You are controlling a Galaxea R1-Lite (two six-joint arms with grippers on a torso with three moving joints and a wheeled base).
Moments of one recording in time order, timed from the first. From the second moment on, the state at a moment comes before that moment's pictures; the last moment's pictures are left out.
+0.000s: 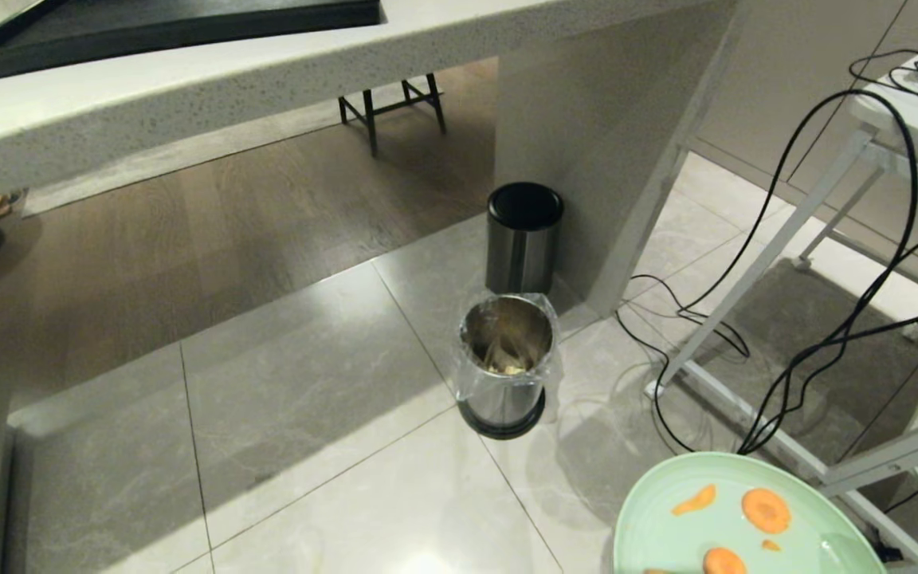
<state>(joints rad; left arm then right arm) 0.00 0.00 0.00 -0.01 0.02 -0.07 0.51 0.90 -0.47 0.43 -0.05 0.76</state>
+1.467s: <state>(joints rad) 0.00 0.00 0.00 -0.01 0.02 -0.07 0.51 0.90 -0.53 0.36 -0.13 0.66</state>
